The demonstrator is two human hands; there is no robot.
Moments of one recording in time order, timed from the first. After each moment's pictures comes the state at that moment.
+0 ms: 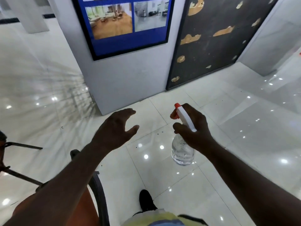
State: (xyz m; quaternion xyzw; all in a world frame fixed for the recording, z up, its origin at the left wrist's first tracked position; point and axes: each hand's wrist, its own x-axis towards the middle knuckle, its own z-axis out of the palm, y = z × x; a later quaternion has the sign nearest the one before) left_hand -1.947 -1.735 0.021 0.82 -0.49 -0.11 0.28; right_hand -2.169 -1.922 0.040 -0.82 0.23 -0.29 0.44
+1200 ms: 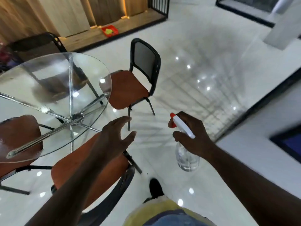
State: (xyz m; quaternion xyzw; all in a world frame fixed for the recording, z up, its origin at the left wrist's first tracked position) left_hand -1.725 -1.591 0.017 0.92 0.24 0.09 0.29; right_hand -1.547 -1.829 0.016 -0.76 -0.37 0.16 0.52
